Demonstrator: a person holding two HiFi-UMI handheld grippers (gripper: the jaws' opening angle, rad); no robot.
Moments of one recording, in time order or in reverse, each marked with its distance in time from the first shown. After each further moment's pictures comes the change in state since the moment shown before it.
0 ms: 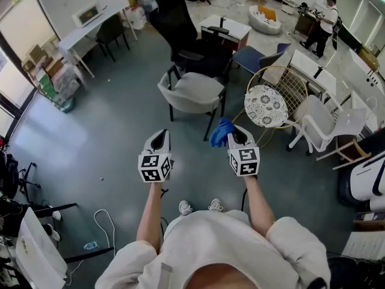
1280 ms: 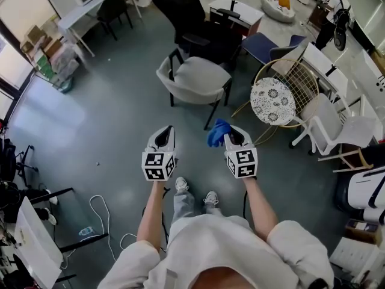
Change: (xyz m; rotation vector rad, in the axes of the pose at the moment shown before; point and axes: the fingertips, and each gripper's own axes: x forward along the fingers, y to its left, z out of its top) left arm 0.065 -0.002 -0.042 -0.028 0.079 0.013; right arm 0.063 -0.002 -0.047 -0.012 0.100 0.122
